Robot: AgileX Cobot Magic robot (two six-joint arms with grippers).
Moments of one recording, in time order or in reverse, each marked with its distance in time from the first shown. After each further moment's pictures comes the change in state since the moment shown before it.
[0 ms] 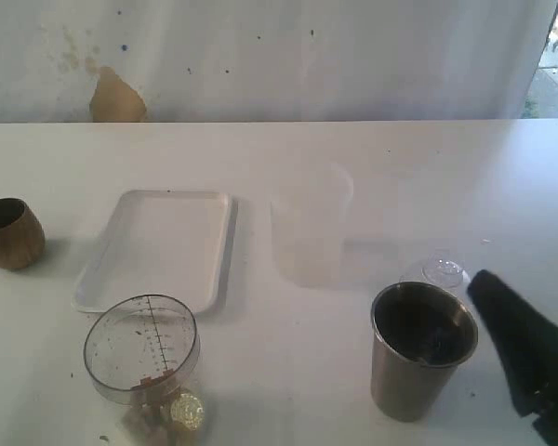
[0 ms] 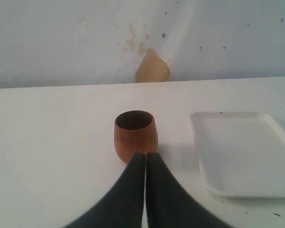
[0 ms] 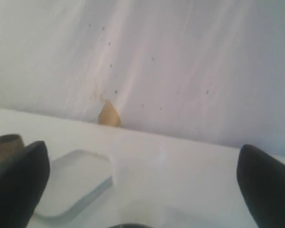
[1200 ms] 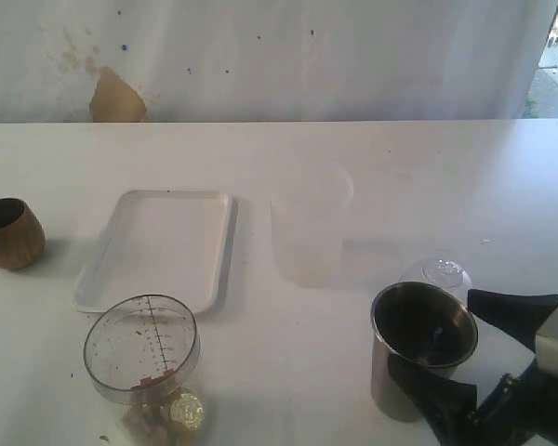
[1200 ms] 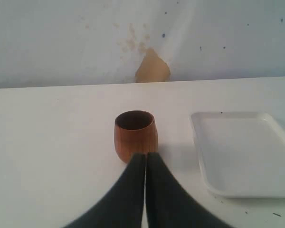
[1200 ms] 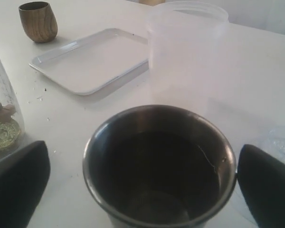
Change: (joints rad) left arm 0.000 0.000 0.000 0.000 0.000 0.000; right arm 0.000 0.642 0.000 -0.079 -0.227 -0.273
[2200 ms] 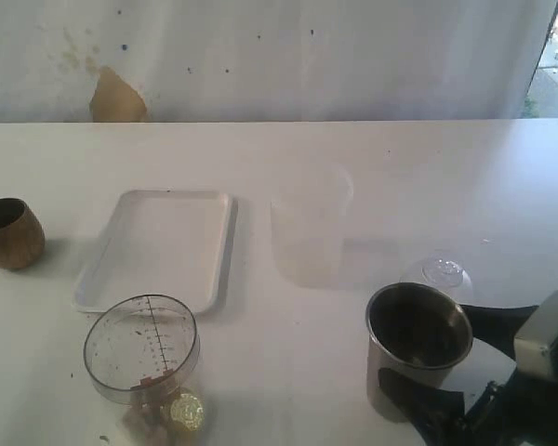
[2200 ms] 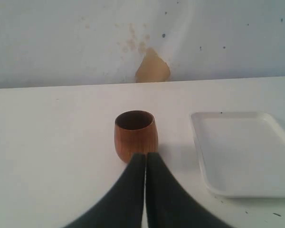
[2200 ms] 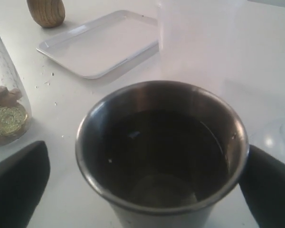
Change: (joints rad) left arm 0.000 0.000 0.000 0.000 0.000 0.000; right arm 0.000 0.151 -0.002 0.004 -0.072 -0.053
